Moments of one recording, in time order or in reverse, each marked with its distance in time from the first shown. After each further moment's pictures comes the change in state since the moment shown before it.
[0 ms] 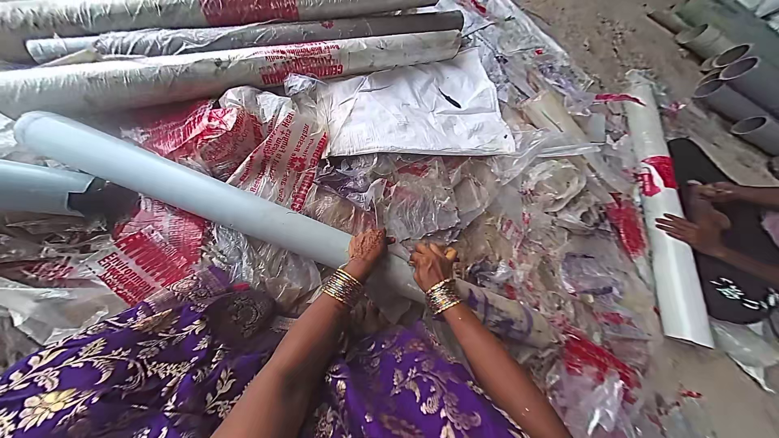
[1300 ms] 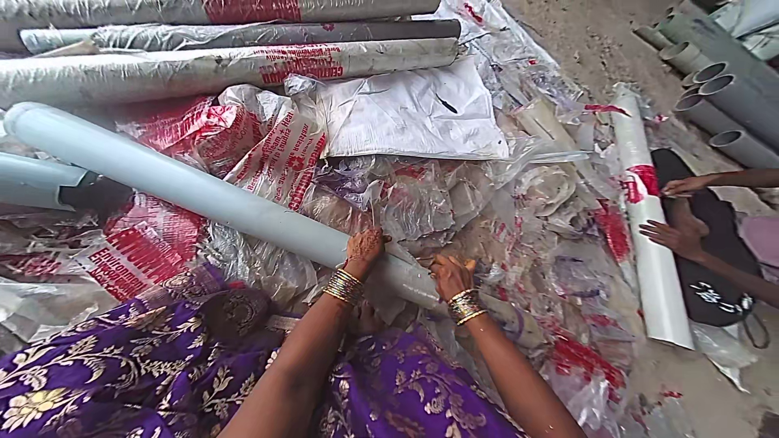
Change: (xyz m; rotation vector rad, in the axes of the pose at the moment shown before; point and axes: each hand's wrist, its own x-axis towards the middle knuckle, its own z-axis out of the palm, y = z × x) left_hand 0.001 0.002 0.004 -0.026 0.033 -0.030; right_hand -0.021 0.042 -0.019 -0.158 -0.260 0.139
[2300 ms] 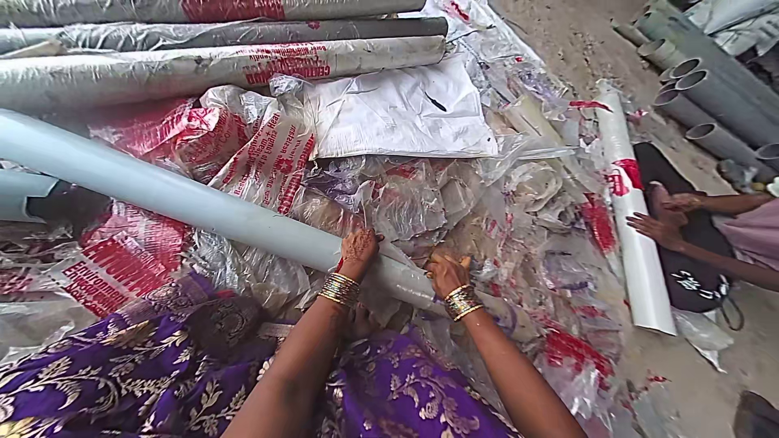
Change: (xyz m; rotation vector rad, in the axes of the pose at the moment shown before) left_hand 0.005 0.008 -0.001 -0.011 0.007 -0.061; right_hand 0.004 0.008 -0.005 0.012 -0.049 0.003
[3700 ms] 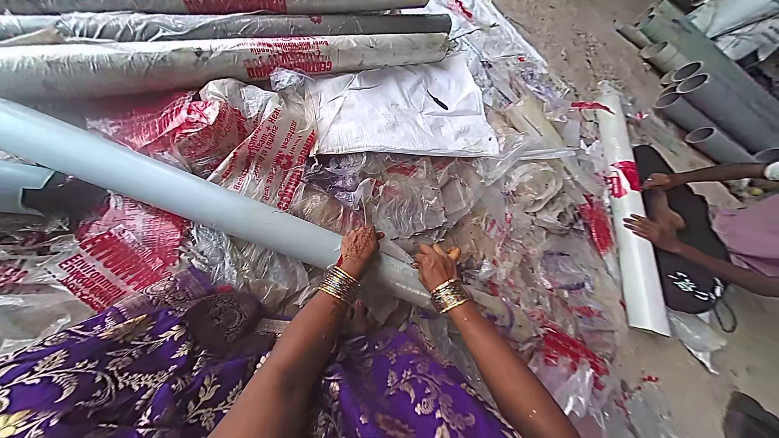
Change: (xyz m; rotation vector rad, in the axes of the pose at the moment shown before) left_hand 0.001 -0.001 0.005 0.007 0.003 0.025; right_hand 0.004 -0.027 -0.007 -0.012 0.103 -0.046
